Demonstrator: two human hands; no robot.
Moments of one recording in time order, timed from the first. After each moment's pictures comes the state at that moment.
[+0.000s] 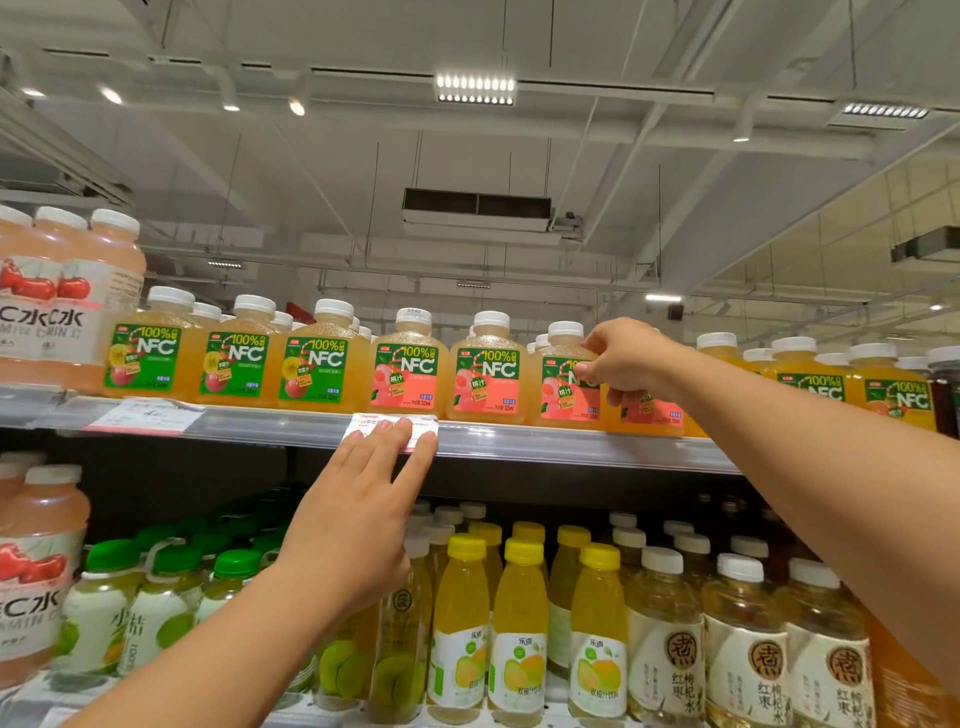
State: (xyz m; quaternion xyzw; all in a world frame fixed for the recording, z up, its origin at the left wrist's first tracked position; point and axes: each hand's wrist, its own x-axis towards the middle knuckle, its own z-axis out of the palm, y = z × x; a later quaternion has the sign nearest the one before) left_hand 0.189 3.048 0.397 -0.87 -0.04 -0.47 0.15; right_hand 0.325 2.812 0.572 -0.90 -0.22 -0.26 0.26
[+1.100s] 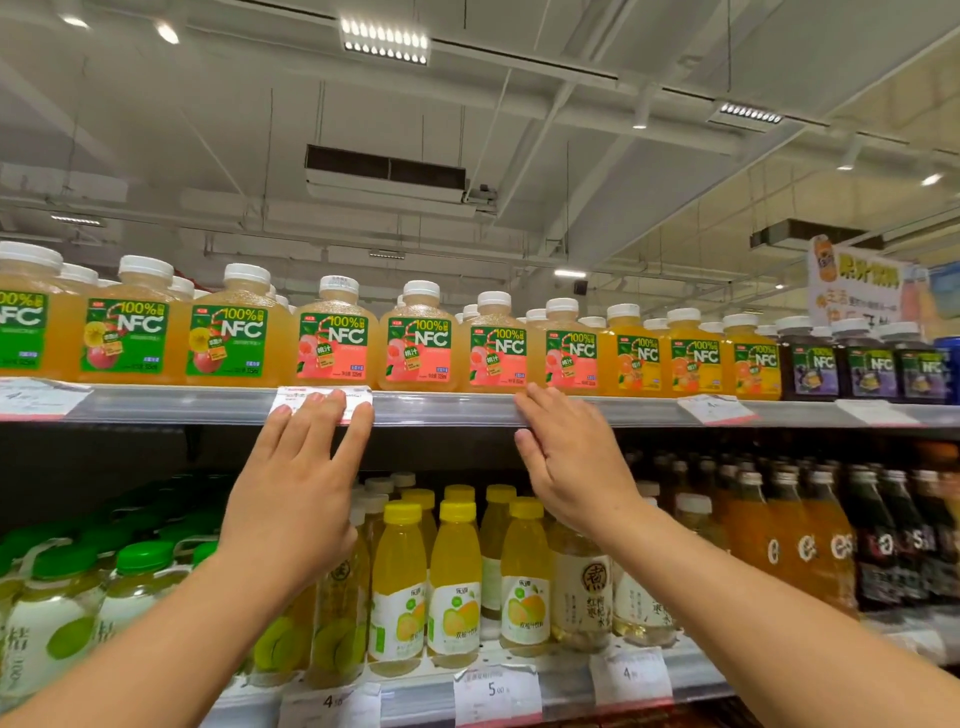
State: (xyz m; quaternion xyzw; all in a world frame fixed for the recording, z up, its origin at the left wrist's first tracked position) left_hand 0.197 3.050 0.393 -0.86 -0.05 -0.47 0.17; right_hand 0.276 2.791 0.422 -0.83 -0.28 -0.47 0.11
